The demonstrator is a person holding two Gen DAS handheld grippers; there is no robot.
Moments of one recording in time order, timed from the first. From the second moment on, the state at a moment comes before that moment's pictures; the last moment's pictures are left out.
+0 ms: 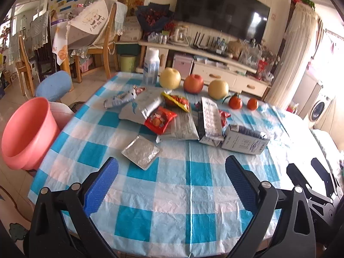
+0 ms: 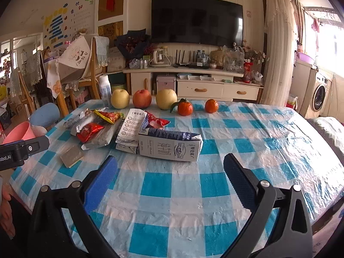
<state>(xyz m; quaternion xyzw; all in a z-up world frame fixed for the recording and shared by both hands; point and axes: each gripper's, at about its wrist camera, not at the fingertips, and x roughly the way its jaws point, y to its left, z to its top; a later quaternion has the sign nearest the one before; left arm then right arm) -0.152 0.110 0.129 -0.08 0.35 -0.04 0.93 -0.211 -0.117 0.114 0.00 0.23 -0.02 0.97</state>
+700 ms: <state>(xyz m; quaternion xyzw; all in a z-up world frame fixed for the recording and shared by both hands) -0.223 0.147 0.172 -0.02 0.25 0.01 0.97 -0.278 -0.064 0.133 -0.03 0.17 0.03 0.99</state>
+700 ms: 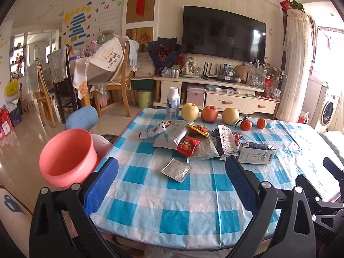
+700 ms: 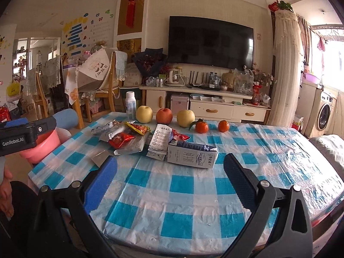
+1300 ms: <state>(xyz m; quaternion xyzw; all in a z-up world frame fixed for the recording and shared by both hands) -0.241 0.139 0.183 -0.01 0.21 0.02 0.98 -0.287 -0.080 0.137 -0.05 0.11 -0.01 0.99</state>
